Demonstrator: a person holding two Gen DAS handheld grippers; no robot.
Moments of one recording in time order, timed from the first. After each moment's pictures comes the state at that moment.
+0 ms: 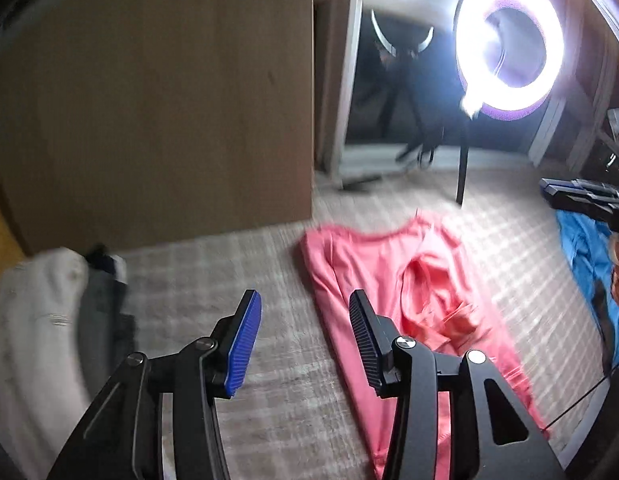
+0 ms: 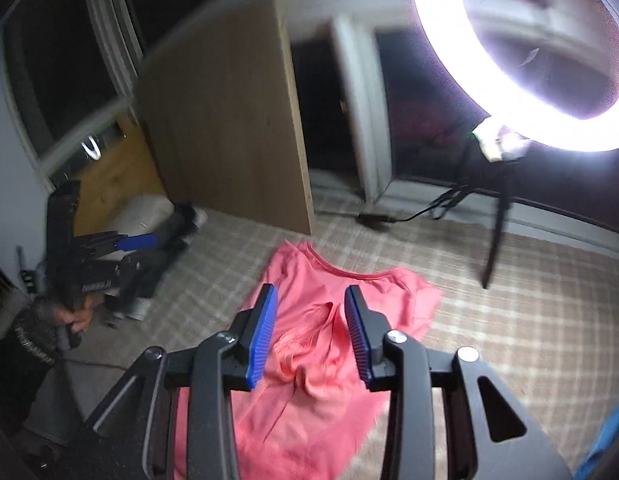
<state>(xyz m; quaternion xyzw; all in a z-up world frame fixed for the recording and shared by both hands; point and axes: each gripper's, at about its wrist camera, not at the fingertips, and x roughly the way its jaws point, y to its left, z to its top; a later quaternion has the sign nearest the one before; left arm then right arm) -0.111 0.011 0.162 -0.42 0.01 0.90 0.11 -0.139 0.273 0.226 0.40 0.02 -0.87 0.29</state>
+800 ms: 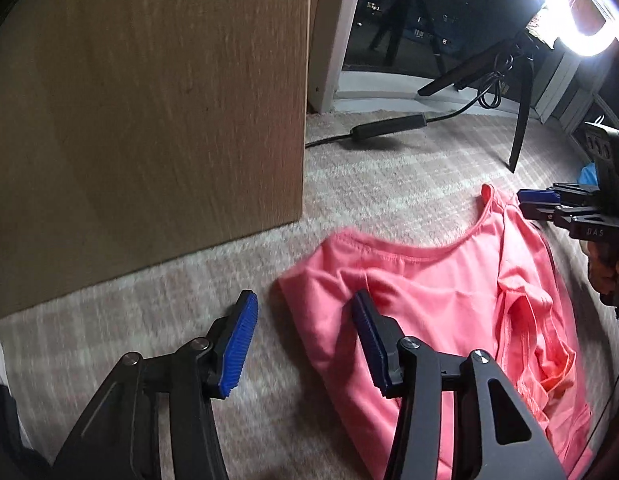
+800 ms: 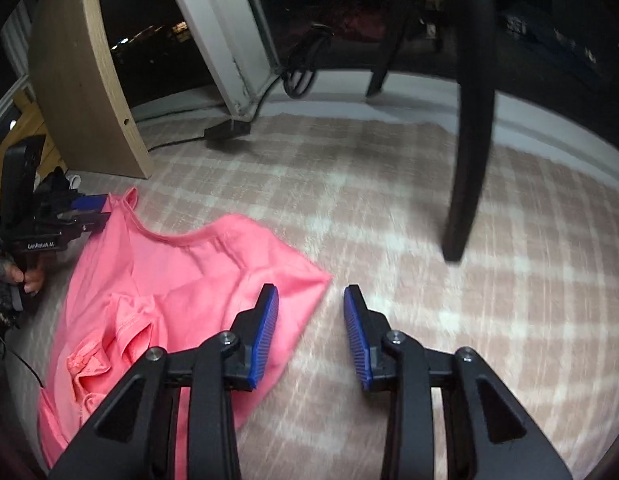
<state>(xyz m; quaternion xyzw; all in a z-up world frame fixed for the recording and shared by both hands) -0.271 0.058 0.039 -0.50 0.03 0.85 0.18 -0.283 0.339 0.061 0.49 0.01 -0.84 0.24</state>
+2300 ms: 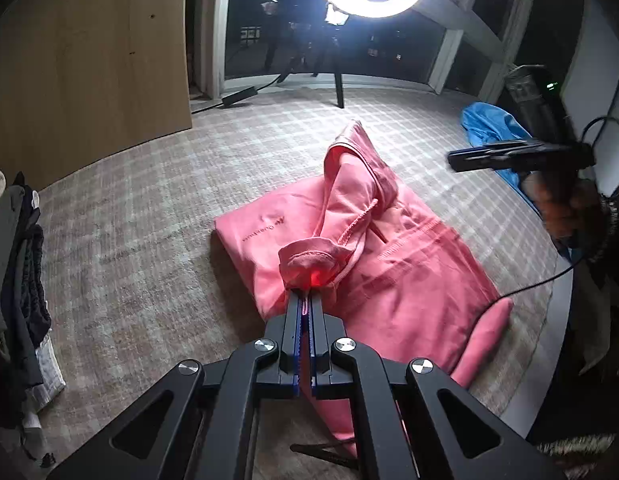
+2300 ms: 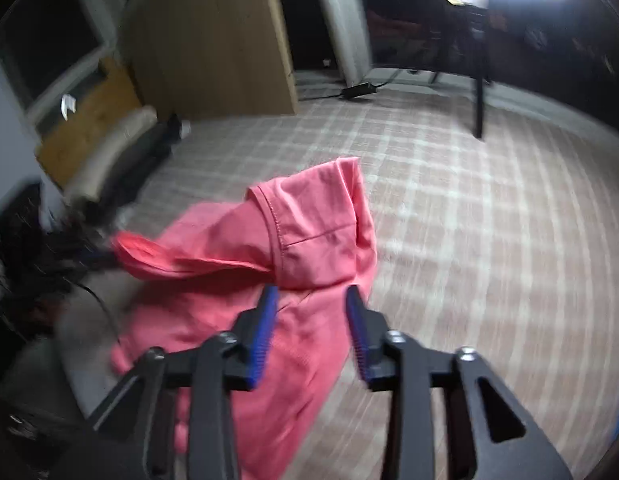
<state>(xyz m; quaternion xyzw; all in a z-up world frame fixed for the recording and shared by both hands) 0.027 0.057 0.103 -0.44 0.04 0.86 0.25 -0.051 0.314 0.129 0.47 0.03 -0.83 0.28</state>
